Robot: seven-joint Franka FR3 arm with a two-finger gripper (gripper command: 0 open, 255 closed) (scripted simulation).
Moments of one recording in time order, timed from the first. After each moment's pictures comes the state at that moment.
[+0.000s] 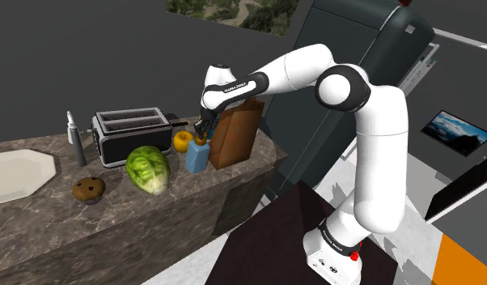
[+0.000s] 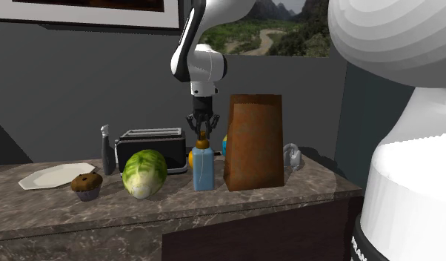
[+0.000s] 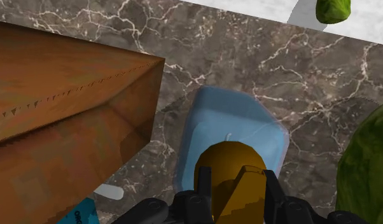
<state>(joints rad) 0.10 0.61 0.04 -1.71 -0.04 2.33 0.05</state>
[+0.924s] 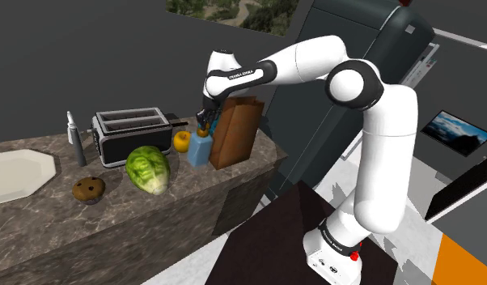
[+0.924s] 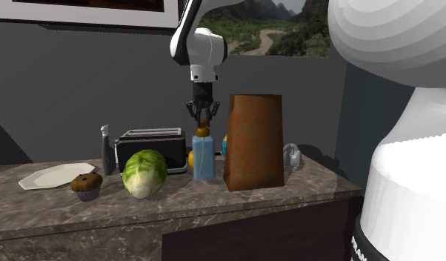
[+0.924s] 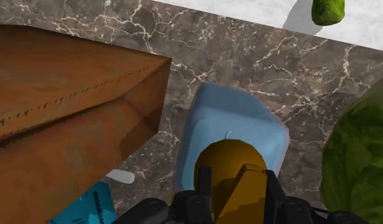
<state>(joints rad) 0.10 0.53 0.05 -1.70 -0.03 2.24 0.05</state>
